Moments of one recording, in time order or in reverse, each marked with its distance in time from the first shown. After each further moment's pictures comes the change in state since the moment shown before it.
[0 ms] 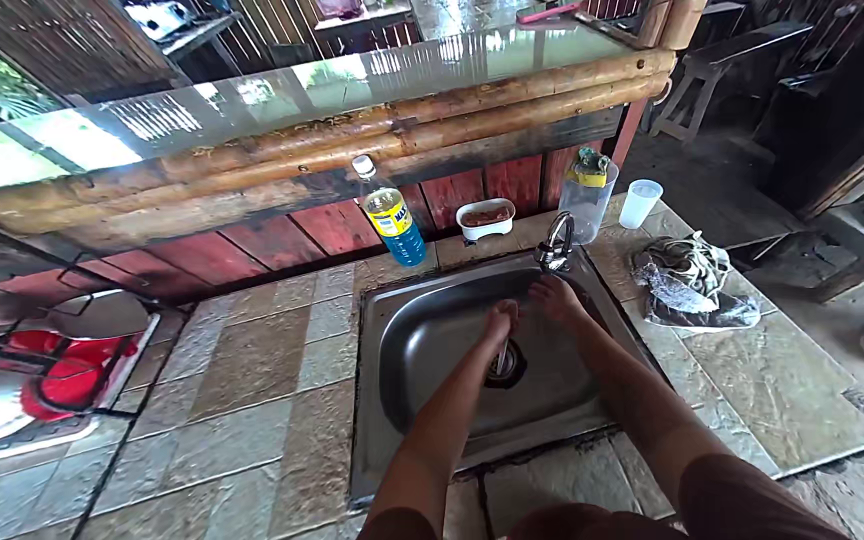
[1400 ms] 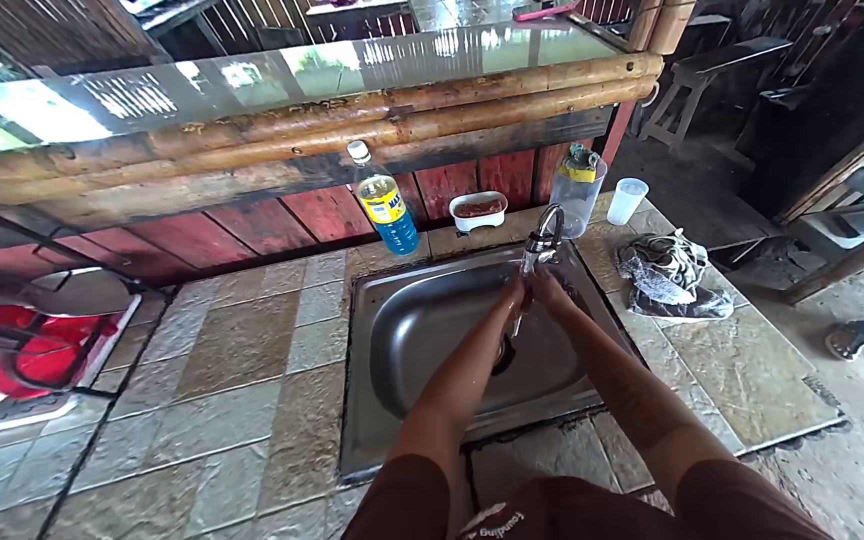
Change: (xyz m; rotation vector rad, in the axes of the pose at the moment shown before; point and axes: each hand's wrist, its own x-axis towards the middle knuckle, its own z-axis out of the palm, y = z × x) left_hand 0.015 0.036 0.050 -0.074 0.028 -0.086; right_hand -0.029 -0.004 0.009 -0.747 -0.076 -0.321
